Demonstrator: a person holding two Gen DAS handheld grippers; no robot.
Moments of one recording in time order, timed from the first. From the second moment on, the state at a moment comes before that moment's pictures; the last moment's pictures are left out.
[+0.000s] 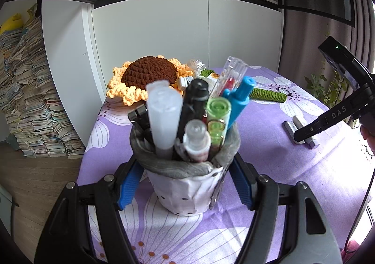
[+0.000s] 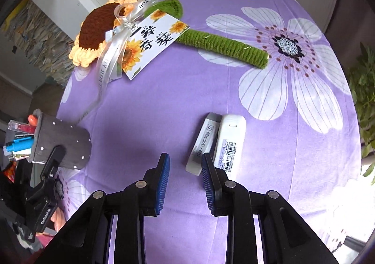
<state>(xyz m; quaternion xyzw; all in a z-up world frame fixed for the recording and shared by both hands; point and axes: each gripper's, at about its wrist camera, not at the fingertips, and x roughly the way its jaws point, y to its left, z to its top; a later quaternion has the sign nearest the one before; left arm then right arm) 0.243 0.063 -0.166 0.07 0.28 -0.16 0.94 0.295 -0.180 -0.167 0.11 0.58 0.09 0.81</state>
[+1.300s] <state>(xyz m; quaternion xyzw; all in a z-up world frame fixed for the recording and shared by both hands) 0.244 0.064 -0.167 0.07 0.28 -0.16 0.94 0.260 -0.080 -0.011 0.09 0.37 0.24 0.90</state>
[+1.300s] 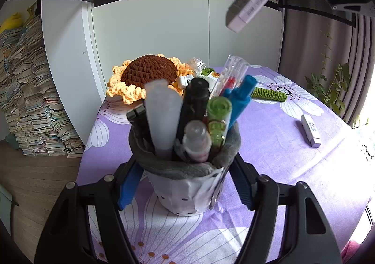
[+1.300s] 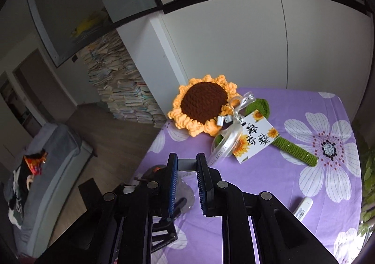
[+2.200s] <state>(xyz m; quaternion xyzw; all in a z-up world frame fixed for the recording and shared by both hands) 0.244 0.064 -0.167 0.07 0.29 -0.16 0.94 0.271 -0.019 -0.047 0.04 0.43 0.30 0.85</state>
